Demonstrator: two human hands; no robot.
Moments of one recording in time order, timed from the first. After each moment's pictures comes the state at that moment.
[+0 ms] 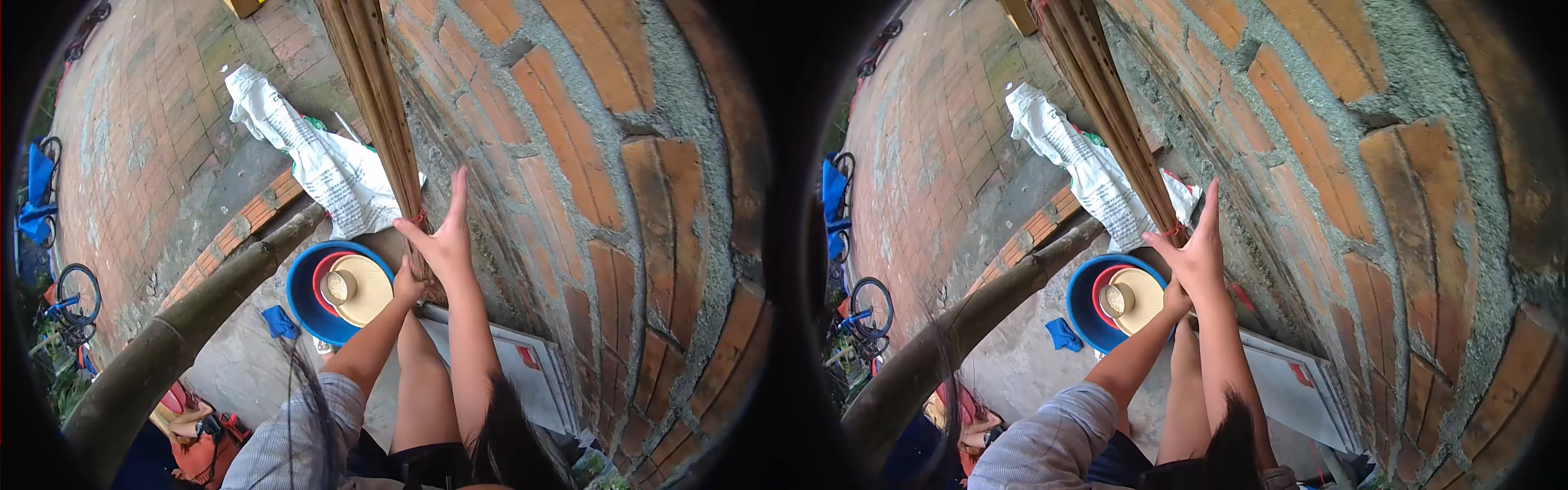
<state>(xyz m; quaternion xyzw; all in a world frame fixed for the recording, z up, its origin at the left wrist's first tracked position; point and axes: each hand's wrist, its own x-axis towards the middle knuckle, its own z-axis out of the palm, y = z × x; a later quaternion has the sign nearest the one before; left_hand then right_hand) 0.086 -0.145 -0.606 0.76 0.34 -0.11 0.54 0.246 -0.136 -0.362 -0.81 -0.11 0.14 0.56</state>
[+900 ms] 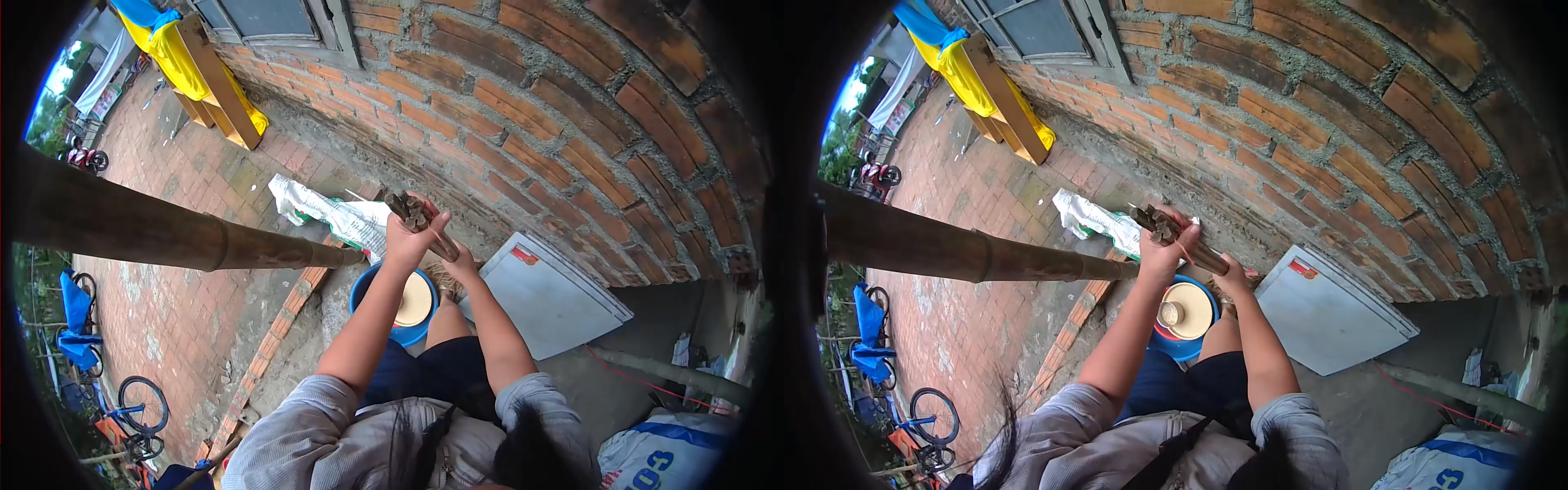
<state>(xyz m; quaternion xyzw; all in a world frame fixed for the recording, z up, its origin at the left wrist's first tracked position) 0.017 -0.101 -0.058 0.60 -0.04 0.06 0.80 0.012 -0.244 -0.312 -0.81 0.00 0.05 0.58</state>
